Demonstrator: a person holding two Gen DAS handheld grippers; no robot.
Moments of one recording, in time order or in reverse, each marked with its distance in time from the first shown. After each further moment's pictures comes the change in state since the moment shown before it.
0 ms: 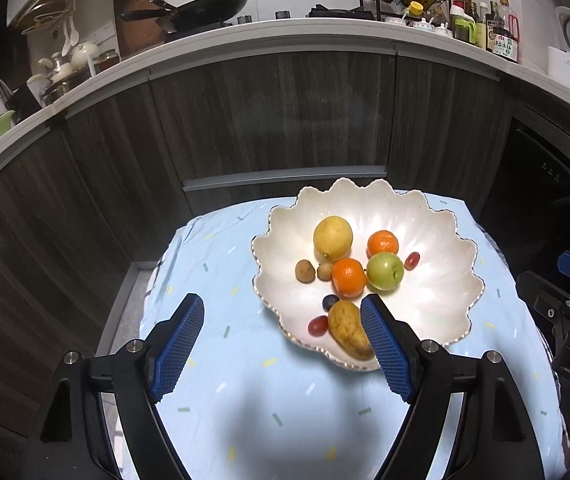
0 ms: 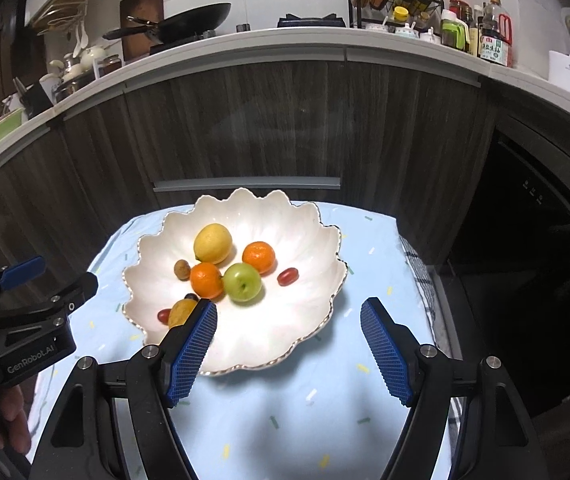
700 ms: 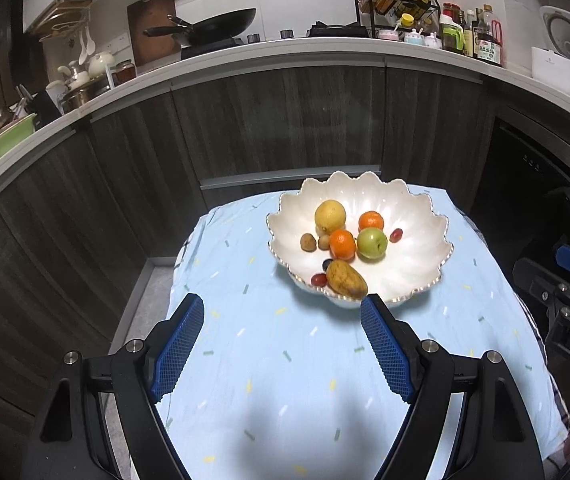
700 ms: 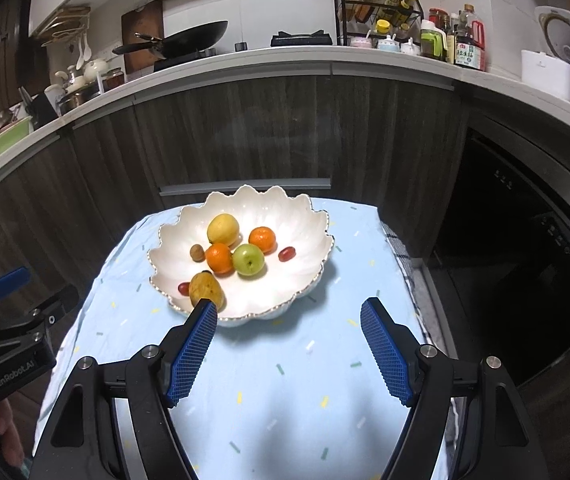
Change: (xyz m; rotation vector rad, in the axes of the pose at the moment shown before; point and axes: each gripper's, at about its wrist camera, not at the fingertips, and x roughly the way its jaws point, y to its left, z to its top) left arm -0.086 0.001 -0.047 0.008 -0.029 0.026; right arm -0.074 0.003 -0.043 0.026 -0.043 -0.022
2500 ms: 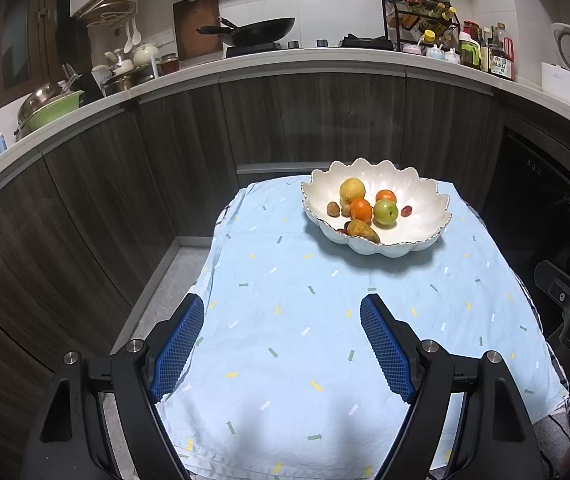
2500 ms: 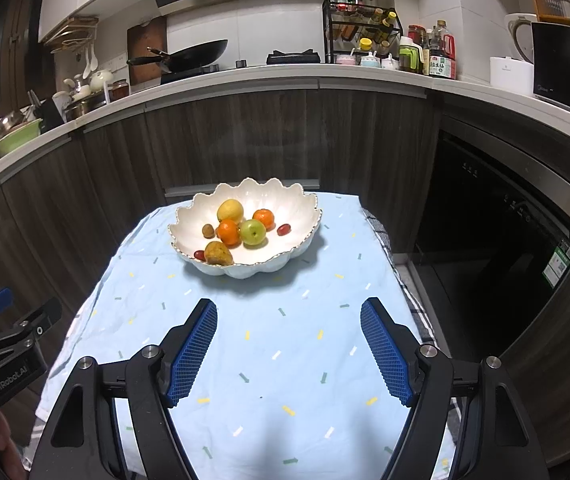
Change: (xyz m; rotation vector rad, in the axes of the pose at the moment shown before) left arm -0.077 0.014 -0.079 -0.092 -0.033 0.078; right arm -0.077 0.005 -0.068 0.012 -0.053 -0.024
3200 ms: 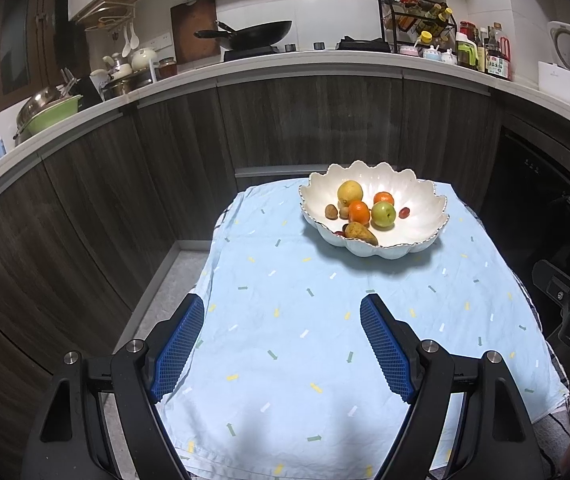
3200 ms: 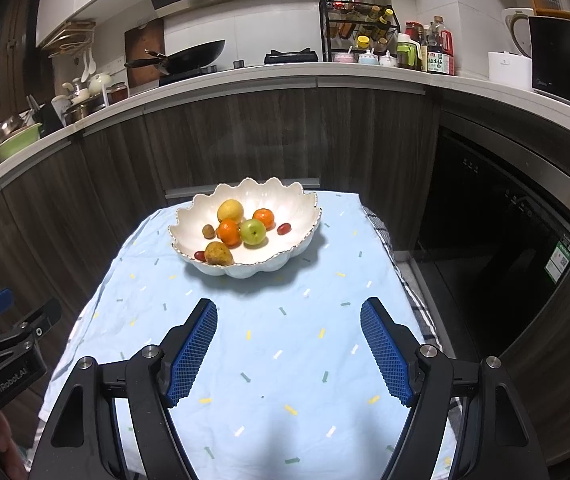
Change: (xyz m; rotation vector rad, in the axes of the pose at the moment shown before) left arm -0.002 -0.001 0.001 0.010 -0.008 -0.007; right arm 0.001 -0.003 0.001 0.011 -0.003 0.007
